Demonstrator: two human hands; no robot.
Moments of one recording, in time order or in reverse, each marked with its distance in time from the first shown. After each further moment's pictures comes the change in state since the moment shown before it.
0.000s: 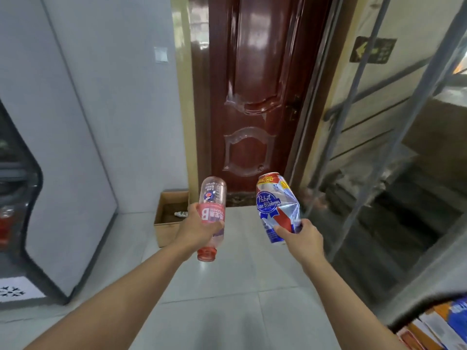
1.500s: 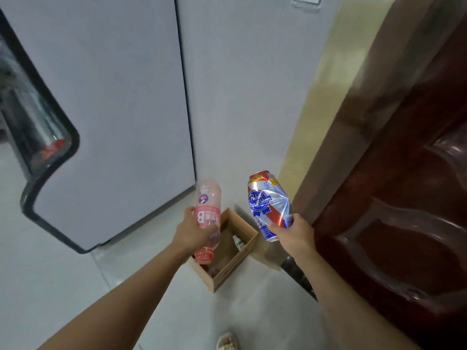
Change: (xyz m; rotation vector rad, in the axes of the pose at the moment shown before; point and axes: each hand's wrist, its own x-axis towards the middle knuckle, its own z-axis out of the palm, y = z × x) left_hand 0.667 -0.002 -0.021 -0.319 0.674 -0.578; right_hand 0.694 -0.221 0.489 -0.338 -0.857 -0.442
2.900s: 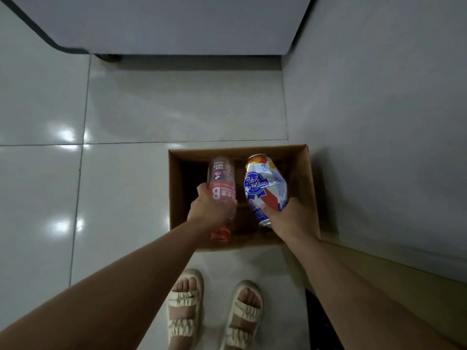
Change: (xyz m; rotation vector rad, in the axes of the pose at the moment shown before) left_hand 0.386 -0.310 0.261 -0.341 0.303 -0.751; right_hand 0.396 0.232 0.405 -0.557 -0.728 -0.093
